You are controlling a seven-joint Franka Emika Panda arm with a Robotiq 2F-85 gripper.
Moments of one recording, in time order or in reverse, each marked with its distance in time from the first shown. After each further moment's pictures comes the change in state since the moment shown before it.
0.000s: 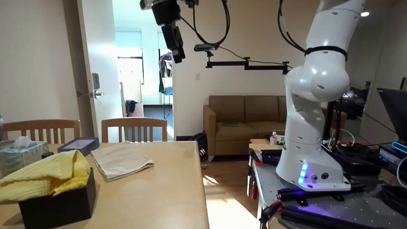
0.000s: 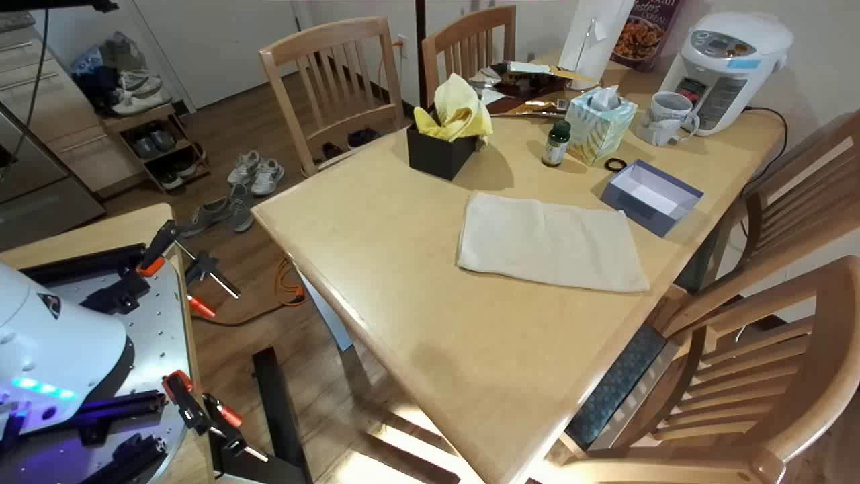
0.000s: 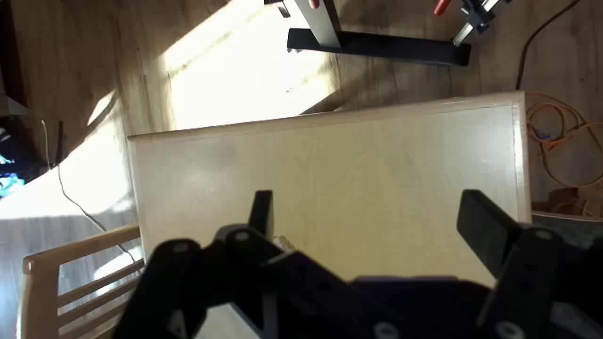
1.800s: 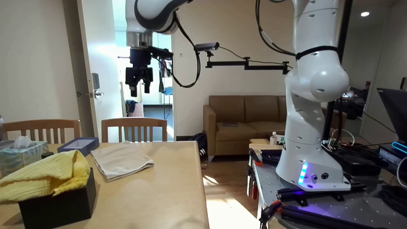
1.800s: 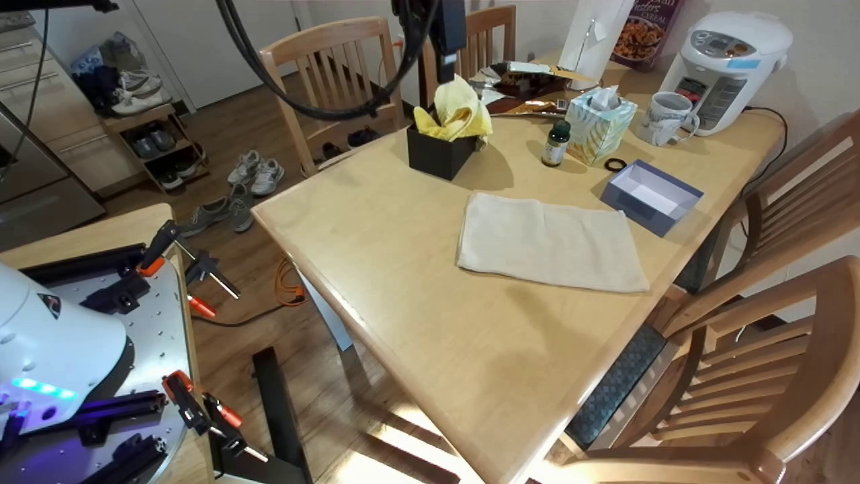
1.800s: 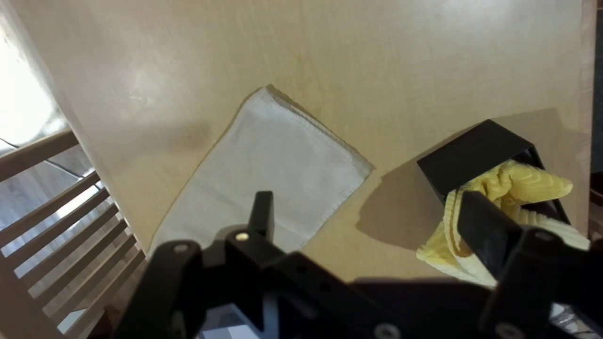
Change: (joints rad) arm -0.012 0.310 -0.190 -0.008 0.108 0.654 -0.024
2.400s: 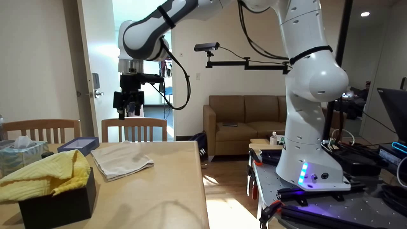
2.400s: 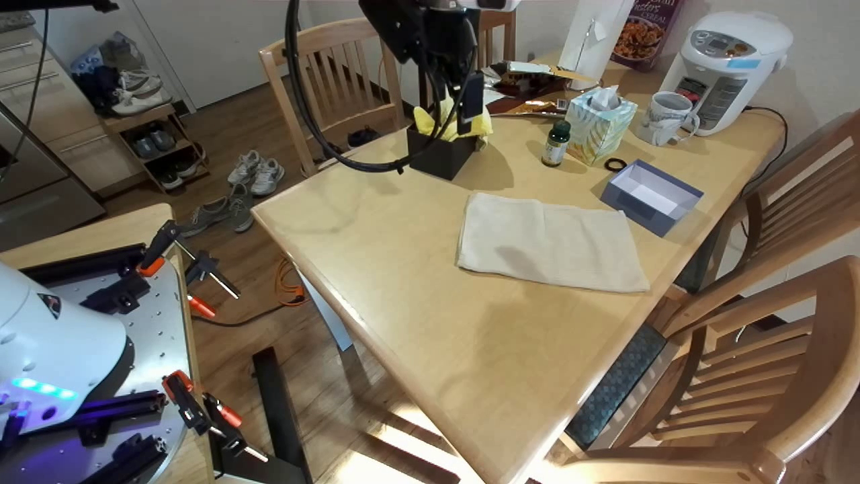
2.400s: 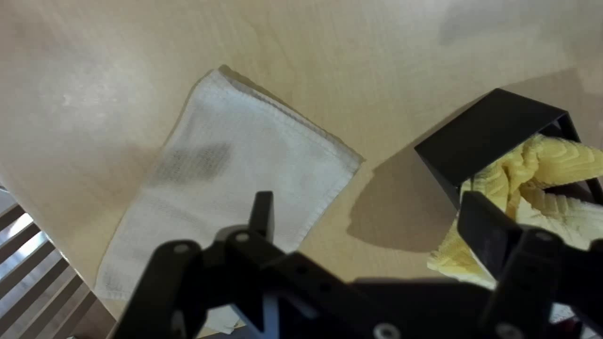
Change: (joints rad) arm -0.012 0.216 0.011 0.054 0.107 0.177 -0.004
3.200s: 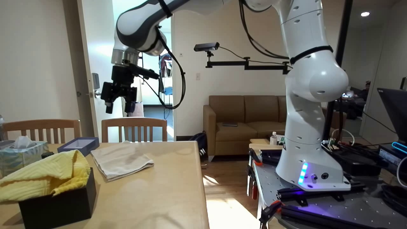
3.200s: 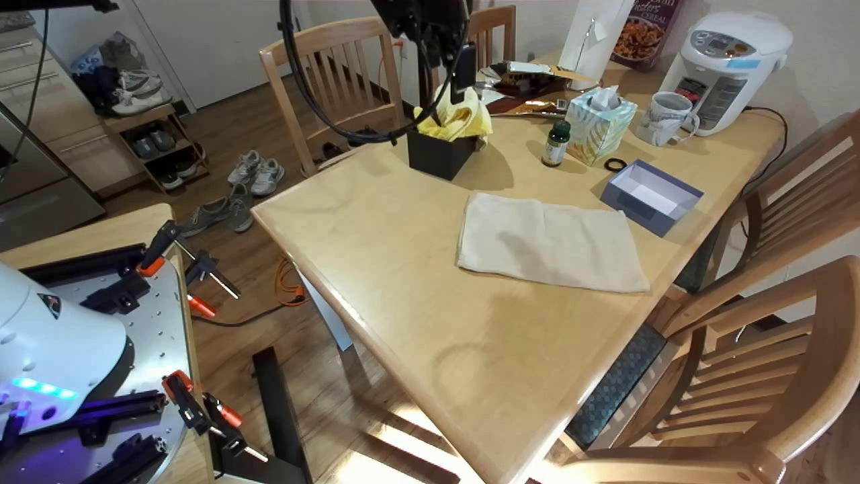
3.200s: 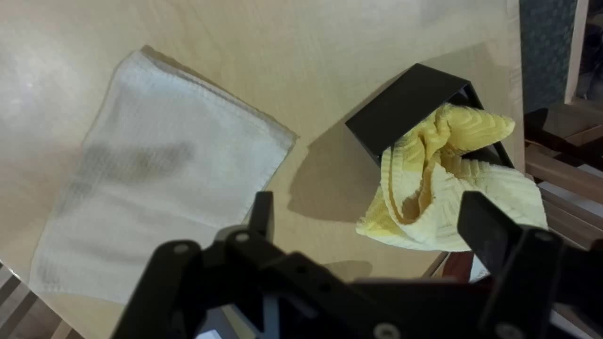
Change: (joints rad) arm 0.000 -0.018 0.041 0.032 0.129 -0.001 -0.038
